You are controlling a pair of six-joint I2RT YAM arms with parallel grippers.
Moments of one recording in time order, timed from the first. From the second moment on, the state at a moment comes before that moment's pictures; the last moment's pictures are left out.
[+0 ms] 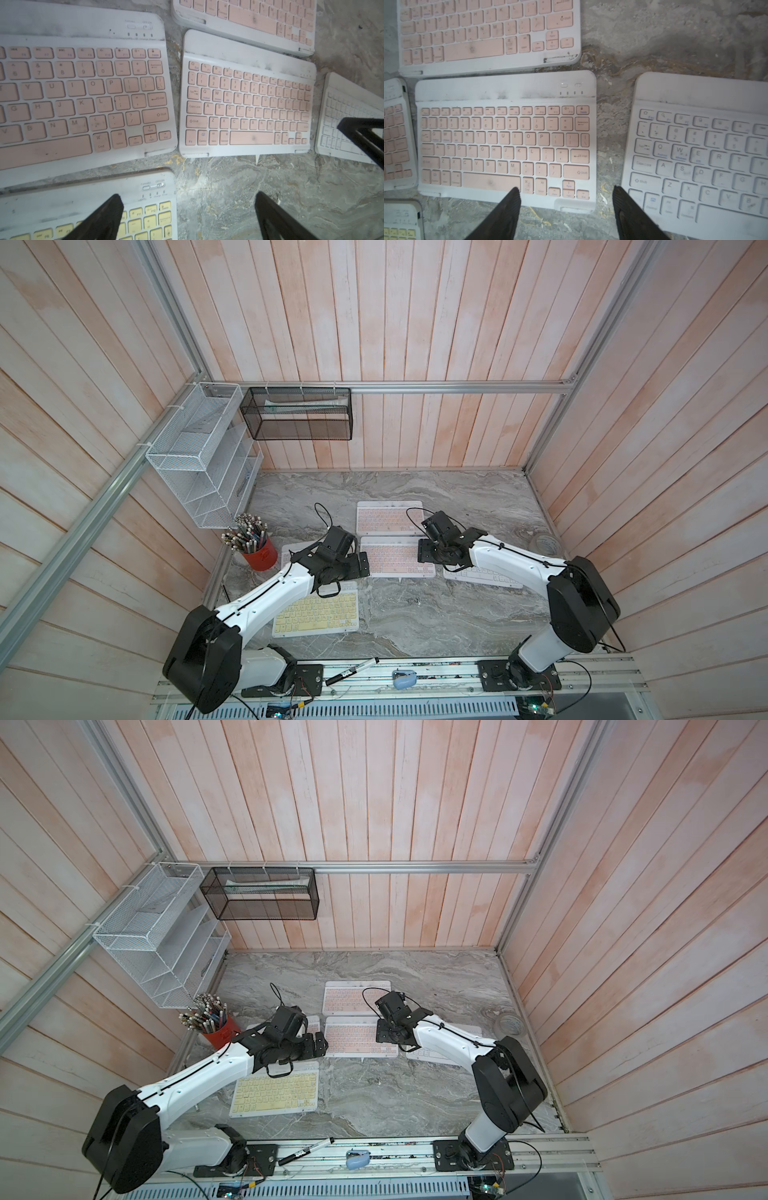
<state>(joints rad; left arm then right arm) -0.56 1.35 0.85 -0.52 0.03 -0.64 0.65 1.60 1.05 -0.54 0.14 0.67</state>
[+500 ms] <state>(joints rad) -0.56 1.62 1.00 -0.40 0.06 -0.60 0.60 1.71 1.11 -0.55 0.12 0.70</state>
